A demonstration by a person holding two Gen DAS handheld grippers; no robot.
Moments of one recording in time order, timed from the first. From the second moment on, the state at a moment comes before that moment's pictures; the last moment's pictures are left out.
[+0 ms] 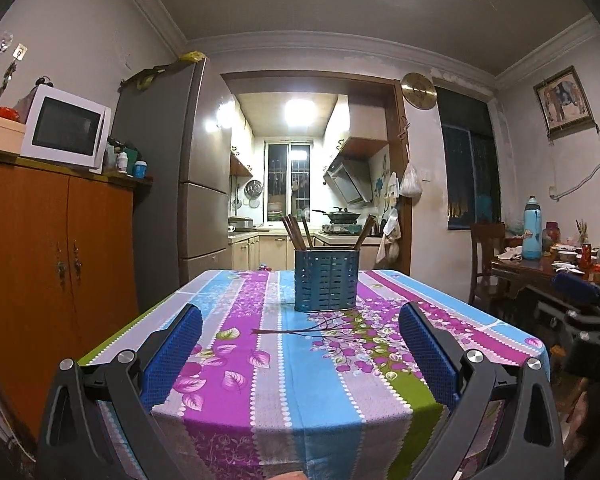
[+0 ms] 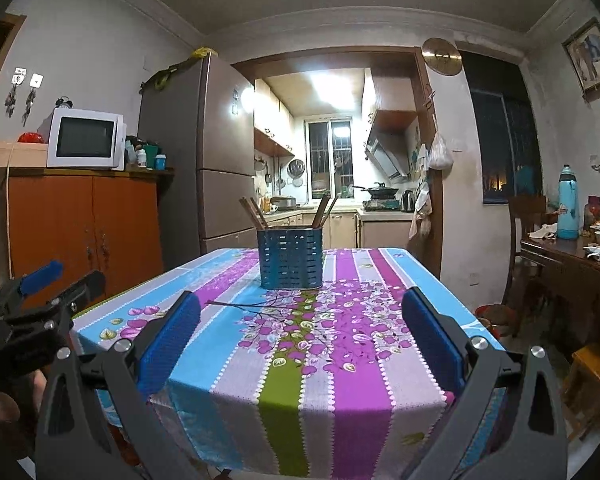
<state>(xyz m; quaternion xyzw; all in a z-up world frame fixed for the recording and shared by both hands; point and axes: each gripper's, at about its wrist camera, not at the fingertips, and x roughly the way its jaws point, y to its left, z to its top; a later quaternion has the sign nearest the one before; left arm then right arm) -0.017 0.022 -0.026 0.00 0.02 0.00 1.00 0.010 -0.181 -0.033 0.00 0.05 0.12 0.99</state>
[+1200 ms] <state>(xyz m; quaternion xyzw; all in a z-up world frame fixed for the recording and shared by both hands) -0.012 0.020 -0.042 0.01 0.01 0.01 1.00 0.013 -0.174 -0.047 -0.01 0.03 0.11 0.99</state>
